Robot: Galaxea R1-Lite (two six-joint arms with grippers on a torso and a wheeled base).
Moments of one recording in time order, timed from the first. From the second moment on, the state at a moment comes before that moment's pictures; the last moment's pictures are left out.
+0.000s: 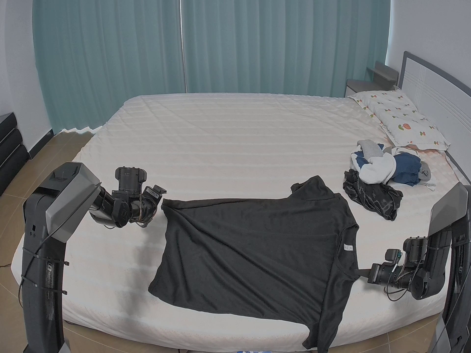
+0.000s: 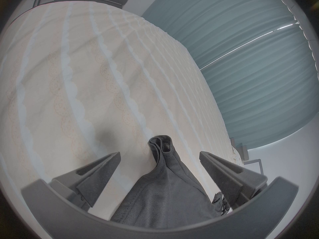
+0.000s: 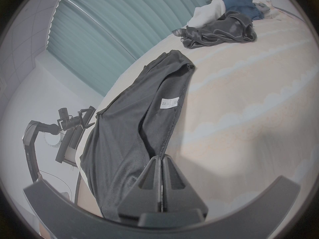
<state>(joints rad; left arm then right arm) -0.10 2.52 -1.48 -0.43 -0.02 -1.09 -0.13 2.49 -0.30 -1.48 0.60 0.27</state>
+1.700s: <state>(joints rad) -0.10 2.51 -1.46 -0.42 -0.02 -1.09 -0.36 2.48 -0.45 -1.27 0.59 0.18</state>
